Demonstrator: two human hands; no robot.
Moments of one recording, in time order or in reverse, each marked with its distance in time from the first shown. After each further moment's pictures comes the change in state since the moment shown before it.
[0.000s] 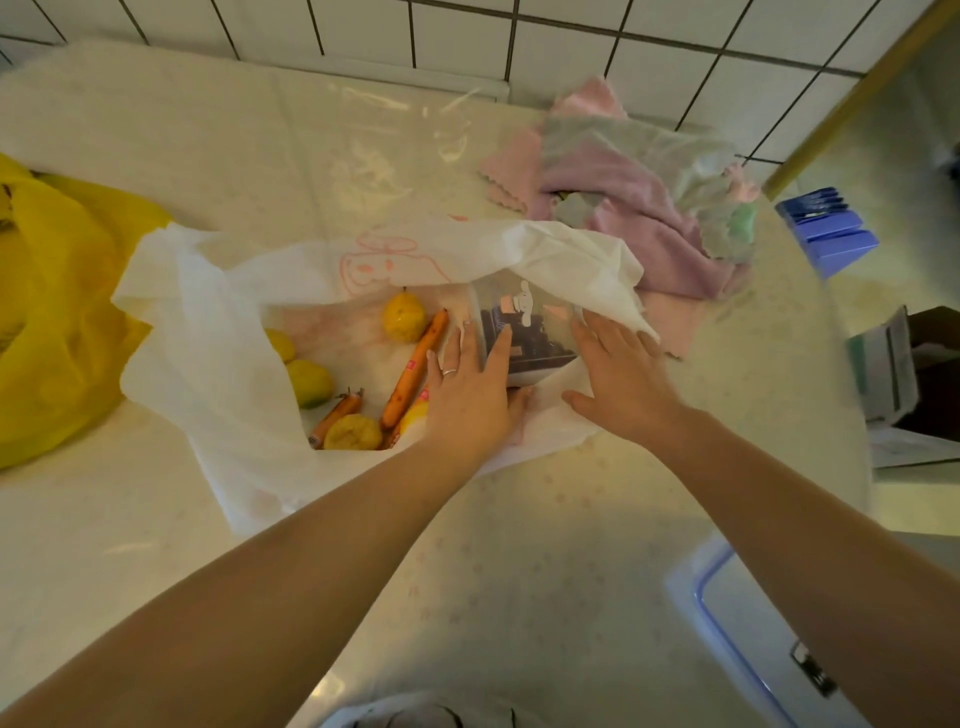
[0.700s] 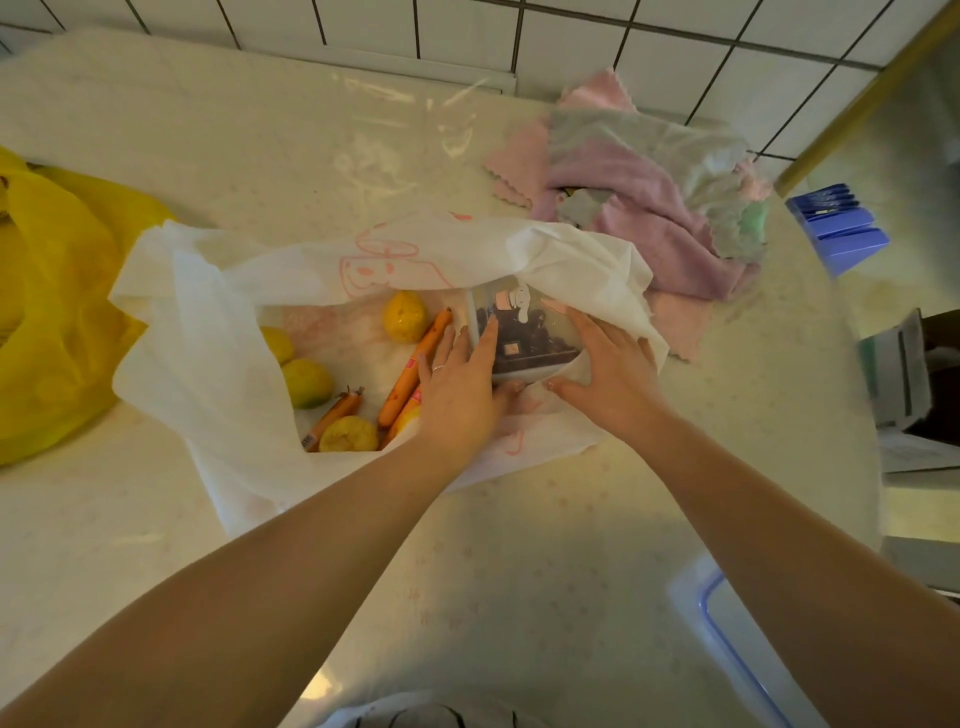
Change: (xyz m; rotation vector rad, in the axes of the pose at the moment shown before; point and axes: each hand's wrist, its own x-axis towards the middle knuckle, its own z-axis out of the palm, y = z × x) left_hand 0.010 -0.013 0.003 -0.176 0.076 -0.024; right_hand 0.008 -0.012 0.005 0.419 0.052 0.146
